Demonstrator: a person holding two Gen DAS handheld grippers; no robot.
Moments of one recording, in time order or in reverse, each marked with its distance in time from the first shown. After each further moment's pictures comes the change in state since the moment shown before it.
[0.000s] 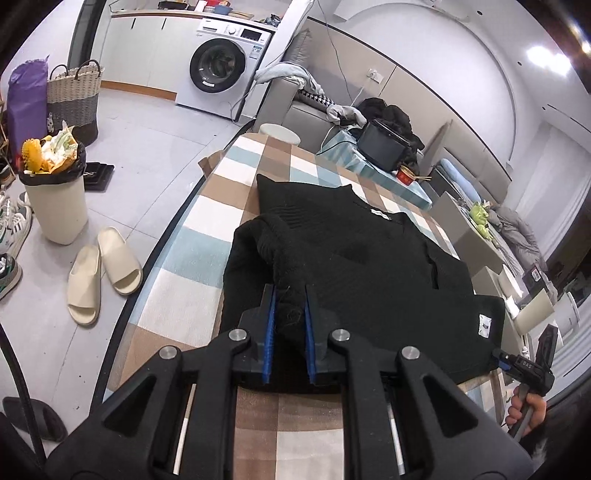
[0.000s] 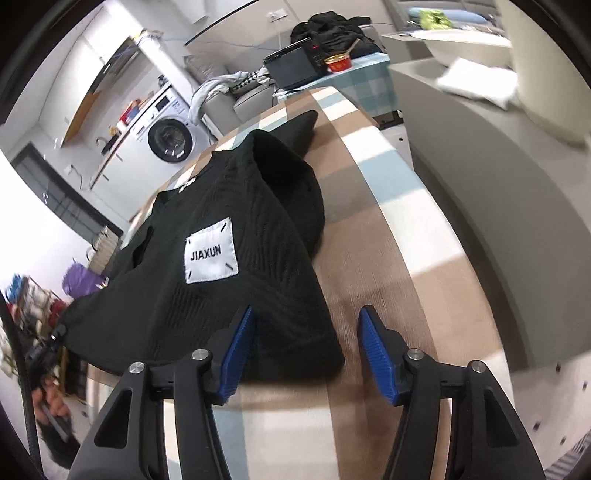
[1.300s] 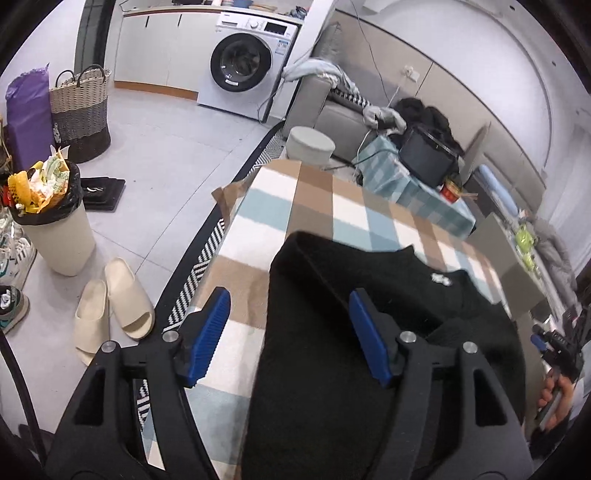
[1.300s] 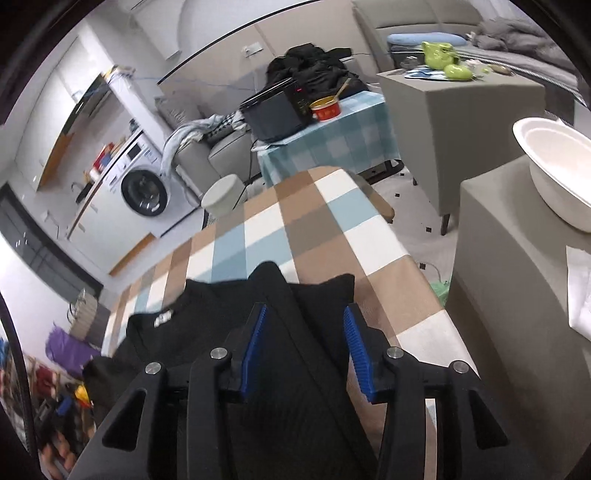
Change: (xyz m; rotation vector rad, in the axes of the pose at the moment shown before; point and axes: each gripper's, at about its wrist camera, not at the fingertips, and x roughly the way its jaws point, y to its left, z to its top) left arm 0.146 0.017 0.134 -0.019 0.025 0.132; right arm 0.077 0.035 0.188 0.072 -0.152 -0.067
